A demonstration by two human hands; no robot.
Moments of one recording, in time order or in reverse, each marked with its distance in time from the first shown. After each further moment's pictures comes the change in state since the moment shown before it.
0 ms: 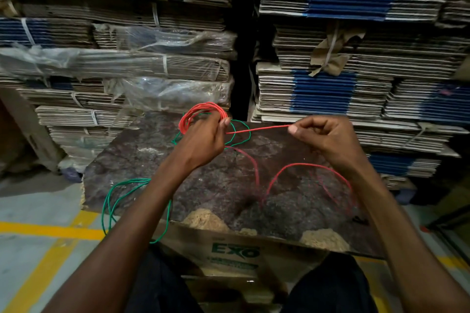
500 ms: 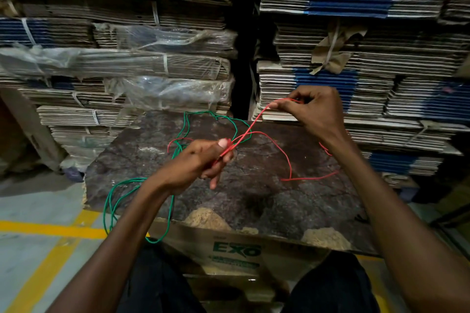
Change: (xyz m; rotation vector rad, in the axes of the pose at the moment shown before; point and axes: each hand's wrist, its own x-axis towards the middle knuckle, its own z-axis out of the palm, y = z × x) left_hand -0.047 0.018 -0.020 -1.042 -0.447 -0.225; right_hand 0.066 0.012 0.010 -0.432 0.221 -0.261
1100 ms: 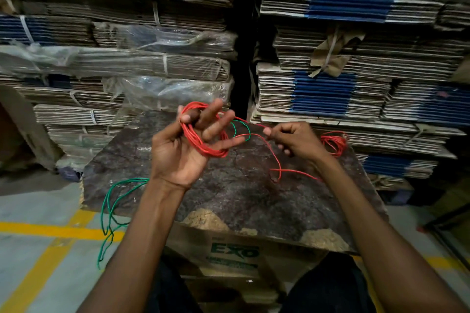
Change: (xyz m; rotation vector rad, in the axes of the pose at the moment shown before) left_hand 0.007 0.006 -0.007 -1.154 -0.206 0.322; right_hand -0.036 0.020 0.029 0.395 -0.404 0.426
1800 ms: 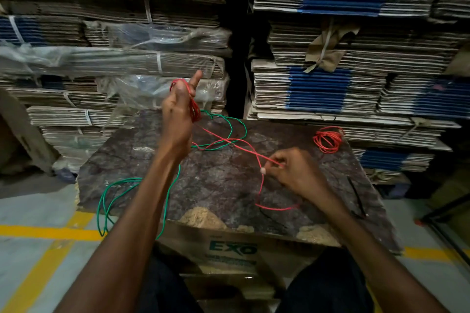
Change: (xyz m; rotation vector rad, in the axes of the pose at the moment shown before) left_hand 0.056 0.015 -0.022 1.103 0.604 0.458; right_hand -0.053 0.029 0.011 -0.657 0.053 -0.016
